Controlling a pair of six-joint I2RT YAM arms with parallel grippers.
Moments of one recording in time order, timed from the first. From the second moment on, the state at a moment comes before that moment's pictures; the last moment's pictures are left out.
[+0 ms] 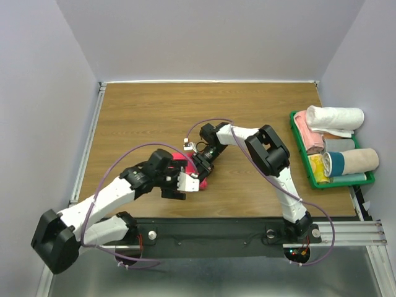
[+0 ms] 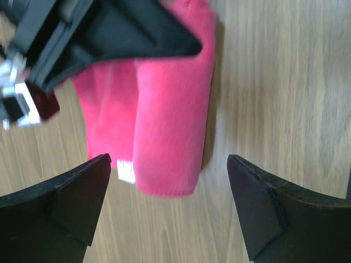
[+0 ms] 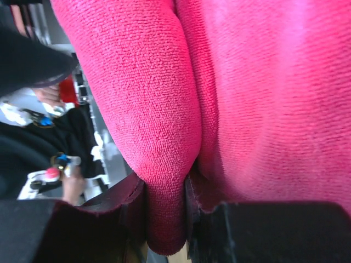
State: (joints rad) left arm -0.67 0.95 0.60 -0.53 0.29 0.97; right arm 0.68 2.33 1.64 -0.94 -1.07 -0.31
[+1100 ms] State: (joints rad) left arm -0.79 1.30 0.65 -0.35 0.20 0.77; right arm 0.58 2.35 1.62 -1.00 -1.16 -0.18
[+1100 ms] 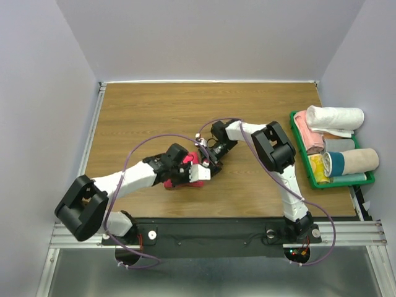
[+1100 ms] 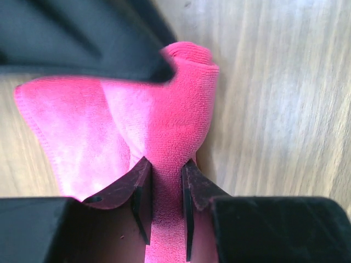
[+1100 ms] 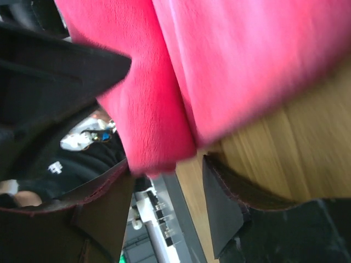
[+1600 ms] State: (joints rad) left arm -0.39 1.79 1.10 -0.83 0.78 0.96; right arm 0.30 1.94 1.51 -0.85 -1.00 -0.15
